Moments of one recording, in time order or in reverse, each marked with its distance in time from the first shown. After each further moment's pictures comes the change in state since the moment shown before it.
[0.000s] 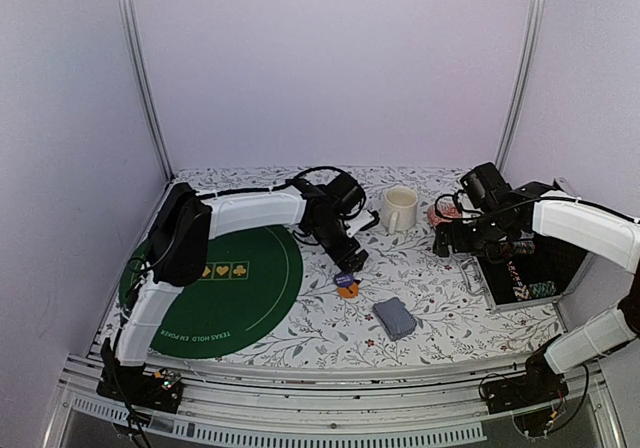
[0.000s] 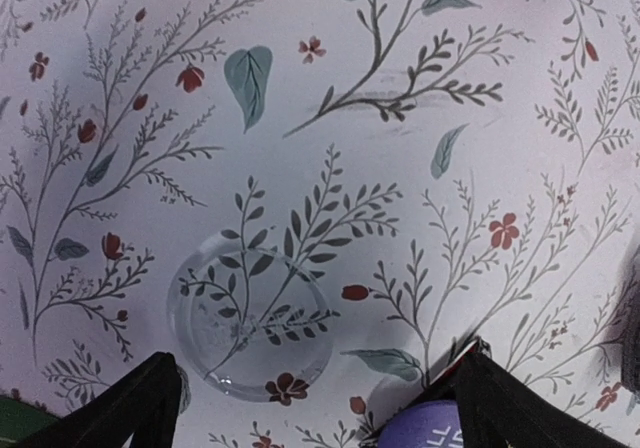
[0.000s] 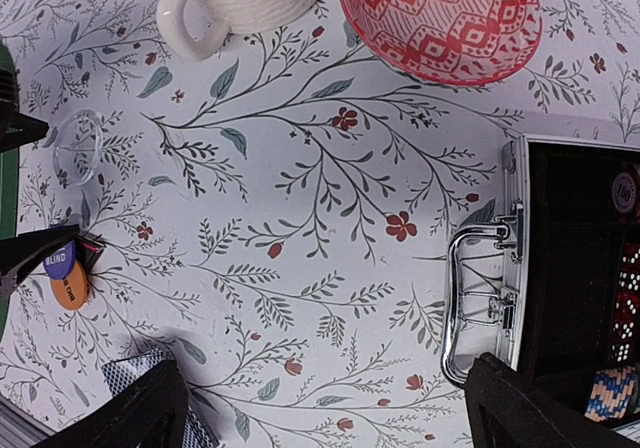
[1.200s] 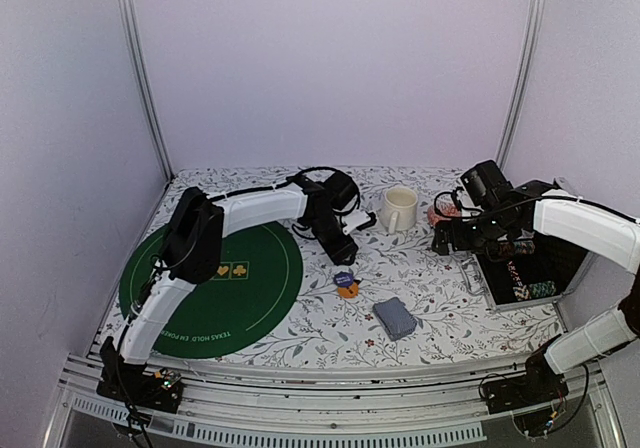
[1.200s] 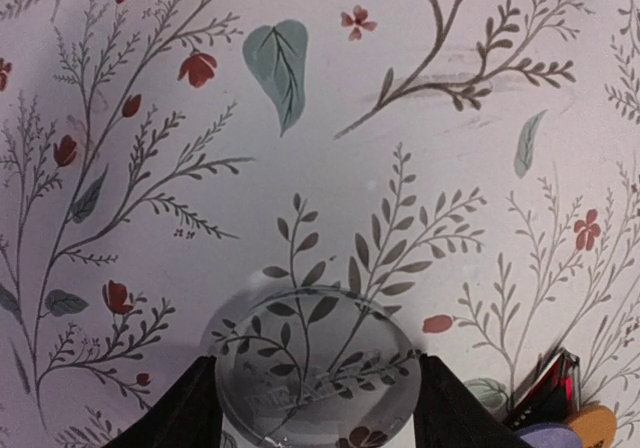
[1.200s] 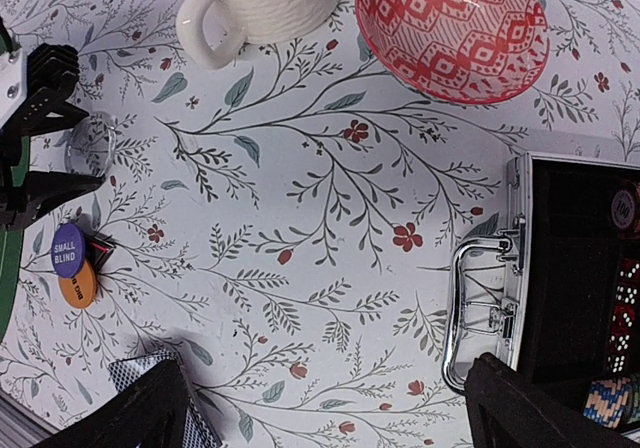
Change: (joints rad) left arm 0.066 0.150 0.193 -0.103 0.062 0.145; right arm 0.000 -0.006 0.010 0.007 -0.009 -0.026
